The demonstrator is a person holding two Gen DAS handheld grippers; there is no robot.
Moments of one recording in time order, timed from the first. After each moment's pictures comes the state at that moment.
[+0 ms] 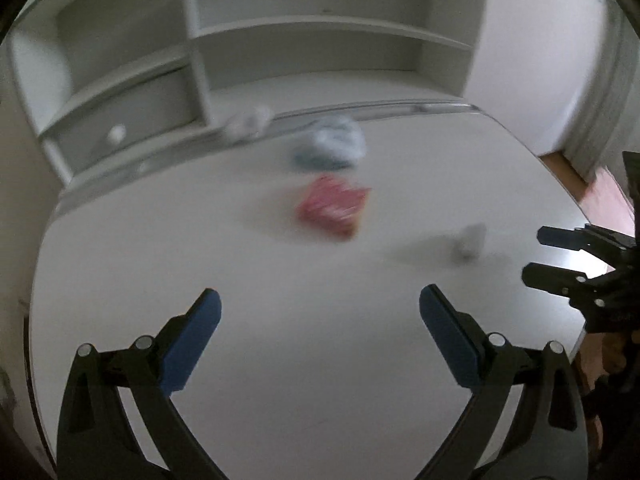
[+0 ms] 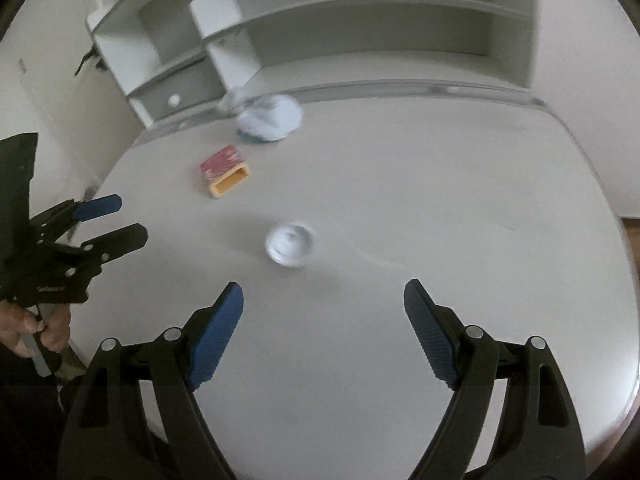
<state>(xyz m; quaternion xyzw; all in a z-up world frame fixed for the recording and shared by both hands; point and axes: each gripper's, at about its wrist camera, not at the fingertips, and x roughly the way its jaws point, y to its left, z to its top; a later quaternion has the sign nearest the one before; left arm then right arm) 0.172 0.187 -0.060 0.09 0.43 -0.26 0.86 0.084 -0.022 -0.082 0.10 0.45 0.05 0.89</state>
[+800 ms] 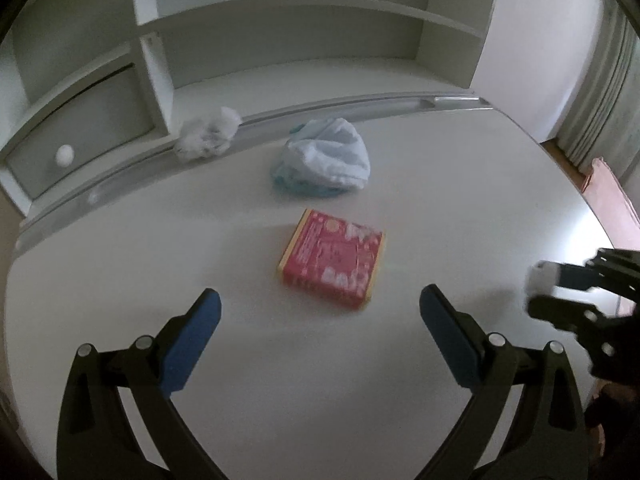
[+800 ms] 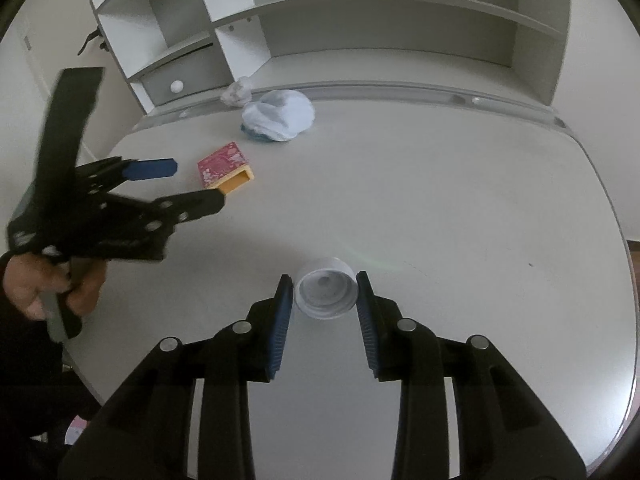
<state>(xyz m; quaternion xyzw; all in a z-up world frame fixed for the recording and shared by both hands) 0.233 0.125 -0.096 0.12 0.45 -0.28 0.84 0.098 -0.023 -0.080 0.07 0.45 0.05 0.89</state>
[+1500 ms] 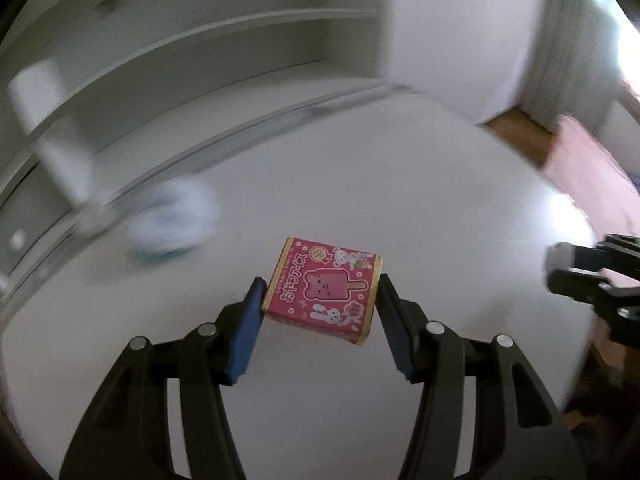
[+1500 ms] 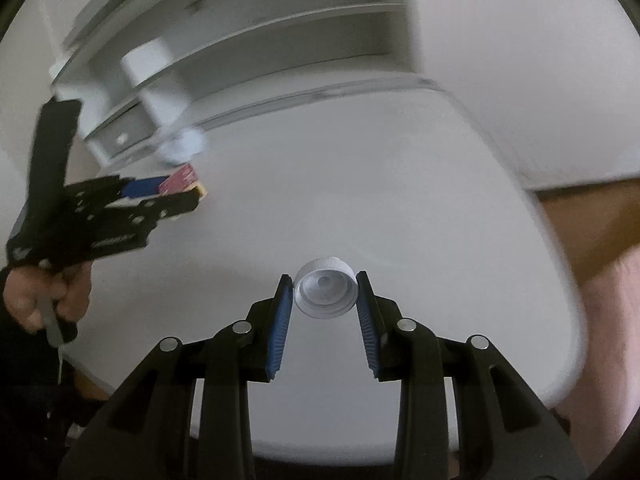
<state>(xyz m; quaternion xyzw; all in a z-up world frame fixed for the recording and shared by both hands) 0.155 -0.004 -0.077 0.18 0.40 -0.39 0.81 -0.007 -0.137 -0.078 0.15 0.41 -0.06 0.90</state>
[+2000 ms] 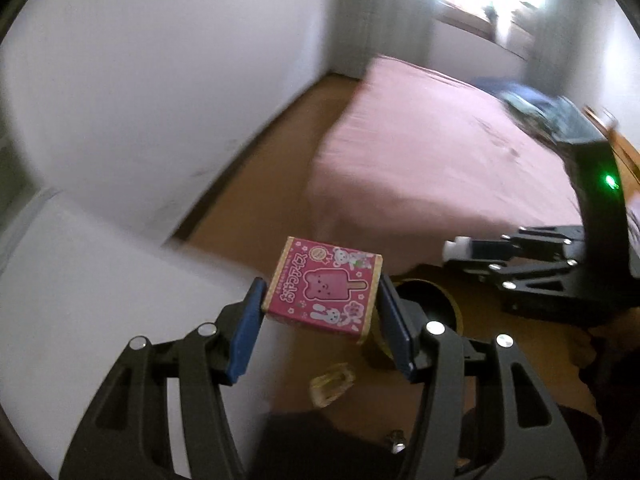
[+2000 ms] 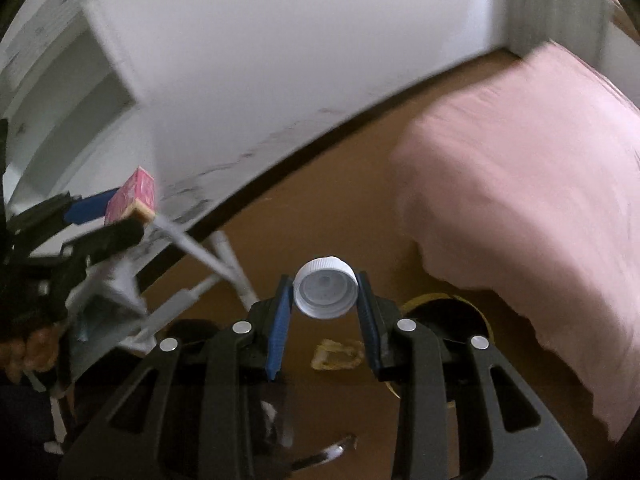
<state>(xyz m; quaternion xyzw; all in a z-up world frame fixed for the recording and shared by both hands) -0.086 -0.247 -0.098 0.27 0.33 -0.65 0.63 -0.261 -0.311 -0.130 0.29 0.39 -0.31 0.81</state>
